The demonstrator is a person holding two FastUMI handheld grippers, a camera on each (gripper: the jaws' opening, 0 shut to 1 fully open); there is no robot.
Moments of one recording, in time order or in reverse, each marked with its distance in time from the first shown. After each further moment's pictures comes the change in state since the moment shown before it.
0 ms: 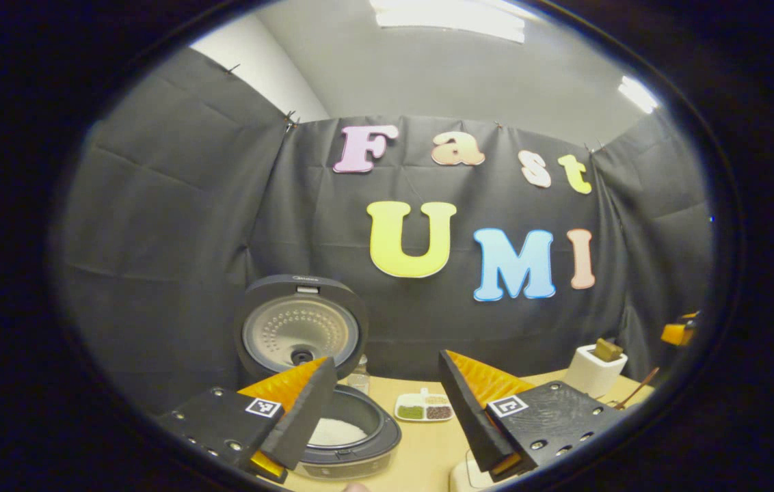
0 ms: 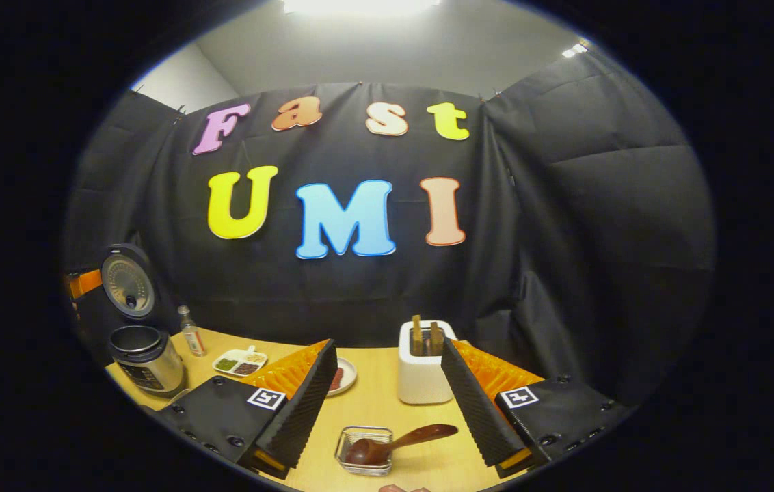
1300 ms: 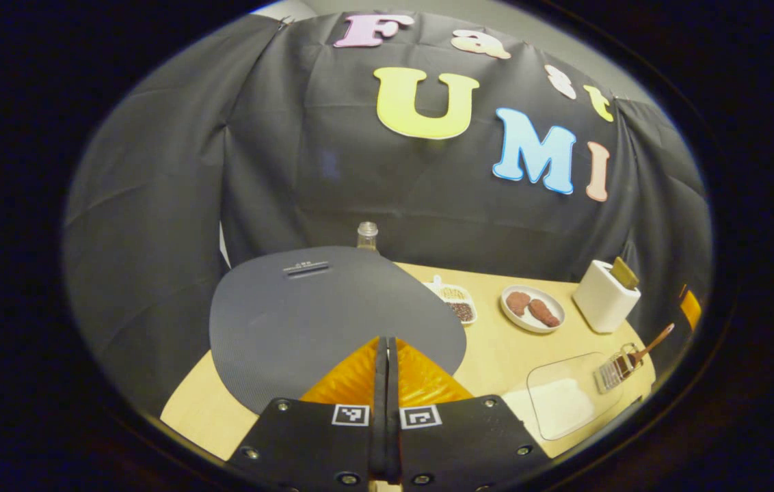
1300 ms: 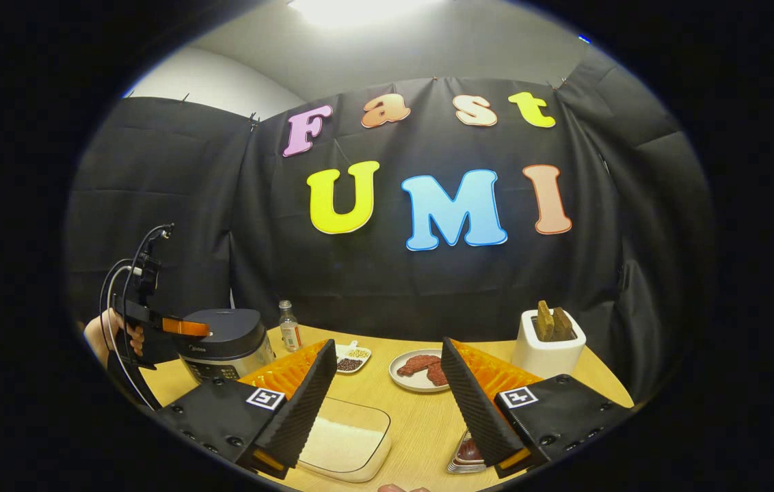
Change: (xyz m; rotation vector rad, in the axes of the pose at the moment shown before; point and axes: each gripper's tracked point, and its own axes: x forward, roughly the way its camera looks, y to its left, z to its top) left arm 0.045 0.054 -0.174 -0.053 0.550 -0.059; right arm -0.015 0.163 -0.037 0.029 0.010 0.448
